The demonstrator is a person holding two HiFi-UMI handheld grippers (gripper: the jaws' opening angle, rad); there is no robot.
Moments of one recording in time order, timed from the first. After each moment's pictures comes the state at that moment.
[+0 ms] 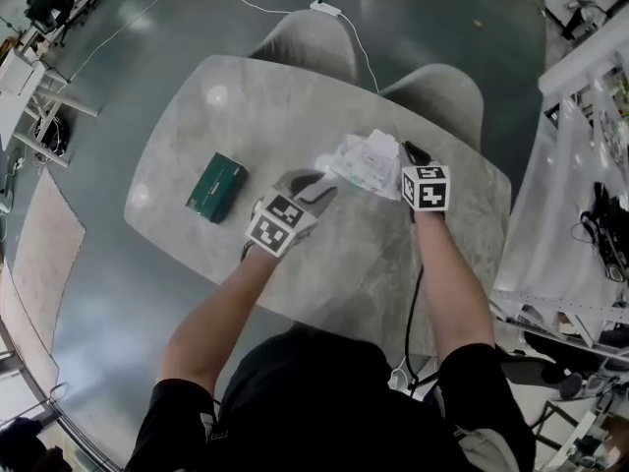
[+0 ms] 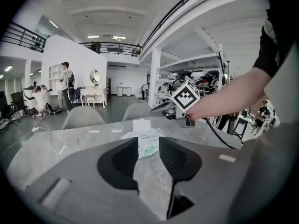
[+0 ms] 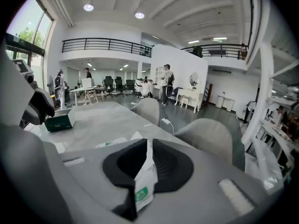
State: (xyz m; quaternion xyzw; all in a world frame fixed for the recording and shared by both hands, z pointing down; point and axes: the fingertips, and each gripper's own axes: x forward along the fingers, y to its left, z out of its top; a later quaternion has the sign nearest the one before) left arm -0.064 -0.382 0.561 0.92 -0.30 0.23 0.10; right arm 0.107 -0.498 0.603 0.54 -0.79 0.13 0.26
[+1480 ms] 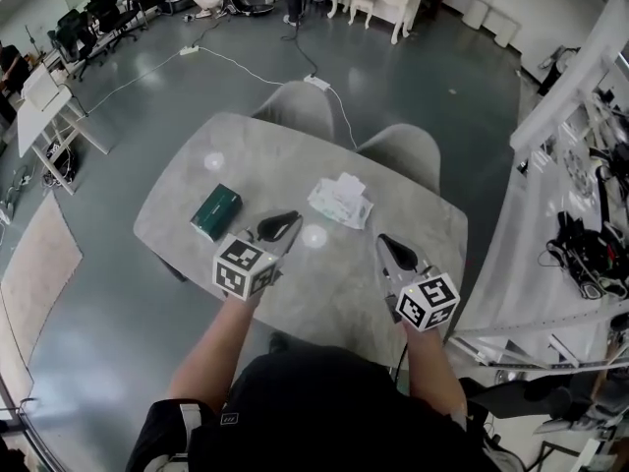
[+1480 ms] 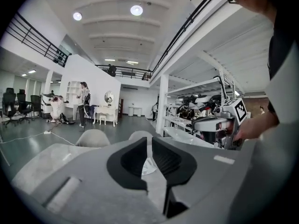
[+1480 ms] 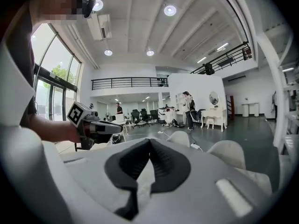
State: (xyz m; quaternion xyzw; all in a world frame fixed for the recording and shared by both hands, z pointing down) left arm -0.071 -0.259 0.382 0.91 -0.40 0.09 0.08; right arm 0.093 -0.225 0.382 0.41 -0.90 0.09 0.07
